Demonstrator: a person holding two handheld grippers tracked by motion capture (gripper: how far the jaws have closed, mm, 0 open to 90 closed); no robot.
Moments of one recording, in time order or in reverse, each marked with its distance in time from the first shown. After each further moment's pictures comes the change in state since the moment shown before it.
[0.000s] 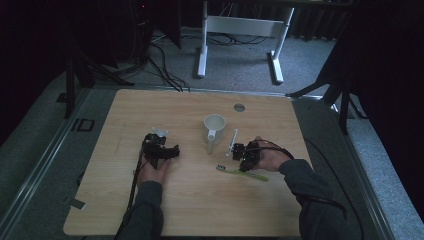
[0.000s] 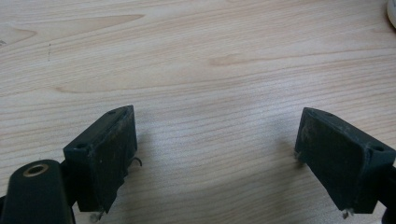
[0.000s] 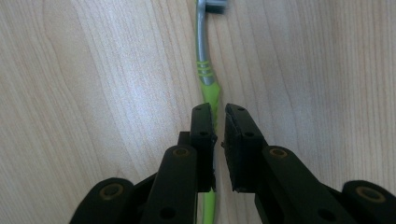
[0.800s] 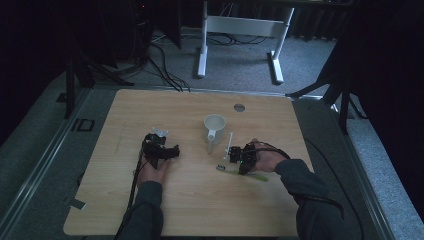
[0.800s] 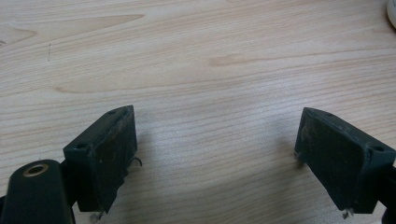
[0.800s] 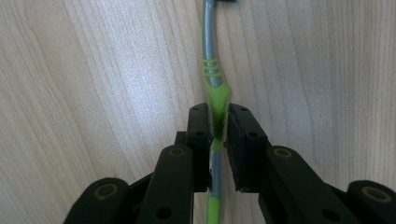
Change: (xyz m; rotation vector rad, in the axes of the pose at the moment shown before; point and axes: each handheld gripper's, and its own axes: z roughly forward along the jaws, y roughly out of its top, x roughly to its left) left arm 0.000 0.000 0.000 0.000 0.000 0.000; right arm 0.000 0.007 0.015 0.064 0.017 -0.016
